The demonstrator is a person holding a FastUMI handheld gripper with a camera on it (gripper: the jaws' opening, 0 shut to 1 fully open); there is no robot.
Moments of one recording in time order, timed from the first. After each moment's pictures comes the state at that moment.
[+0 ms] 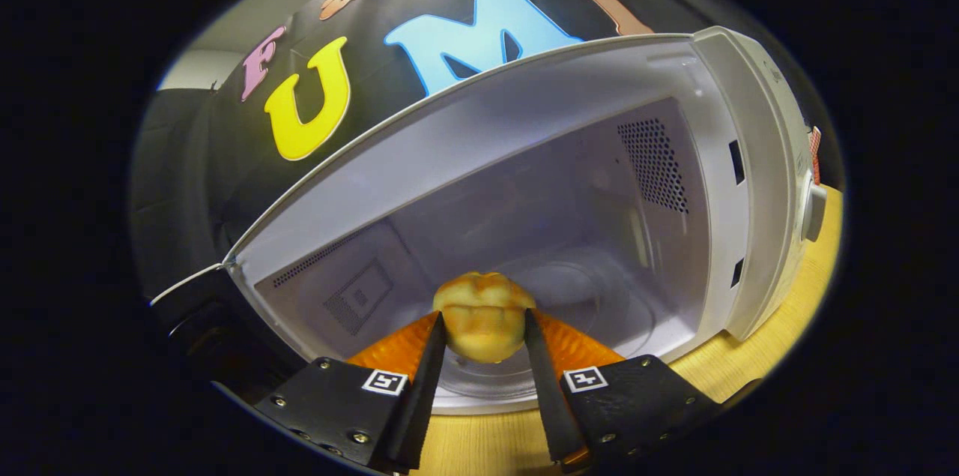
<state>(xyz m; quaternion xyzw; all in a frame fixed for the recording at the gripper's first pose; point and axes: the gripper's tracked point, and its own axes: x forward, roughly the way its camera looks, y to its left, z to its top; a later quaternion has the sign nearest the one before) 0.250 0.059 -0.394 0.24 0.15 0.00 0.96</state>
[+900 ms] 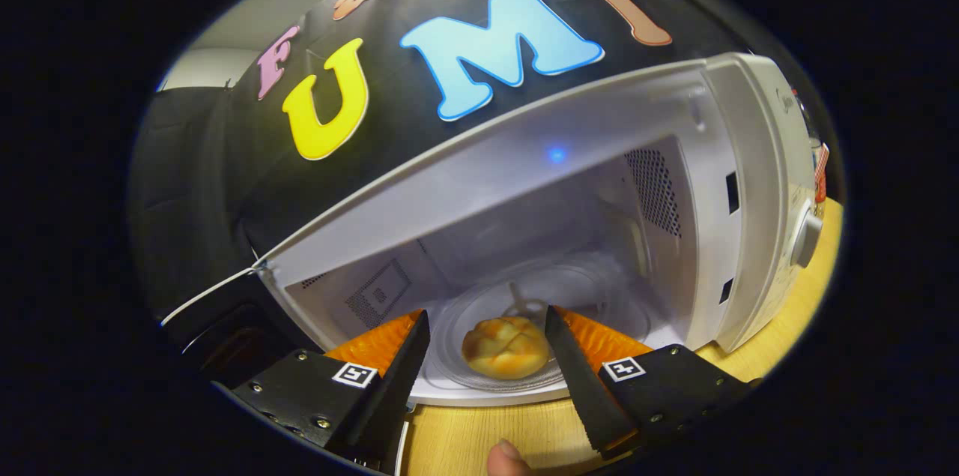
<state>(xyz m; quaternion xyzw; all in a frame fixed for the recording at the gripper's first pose) 0.221 0.065 -0.363 0.22 0.15 0.05 0.96</state>
